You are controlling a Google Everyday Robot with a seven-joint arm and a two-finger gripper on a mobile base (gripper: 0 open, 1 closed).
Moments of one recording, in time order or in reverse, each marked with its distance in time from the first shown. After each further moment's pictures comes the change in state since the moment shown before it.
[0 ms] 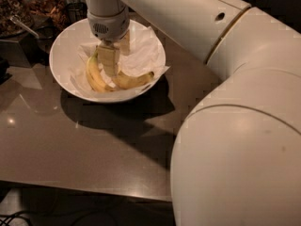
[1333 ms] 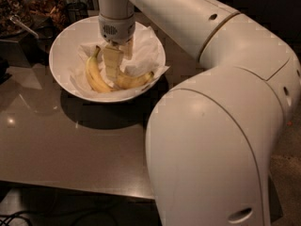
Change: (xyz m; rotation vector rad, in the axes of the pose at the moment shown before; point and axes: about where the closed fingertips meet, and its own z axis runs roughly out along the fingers) arm -0.001 -0.018 0.033 -0.152 -0.045 0.009
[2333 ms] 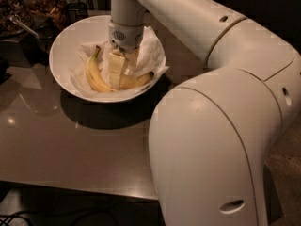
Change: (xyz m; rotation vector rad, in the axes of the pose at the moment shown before) arm 0.013 0.010 0.019 -0.145 -0.032 0.051
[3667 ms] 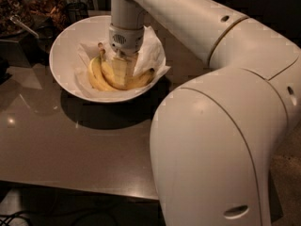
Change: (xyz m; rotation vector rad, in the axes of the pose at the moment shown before) arm 0.005 0.010 0.007 -0.024 0.022 -0.005
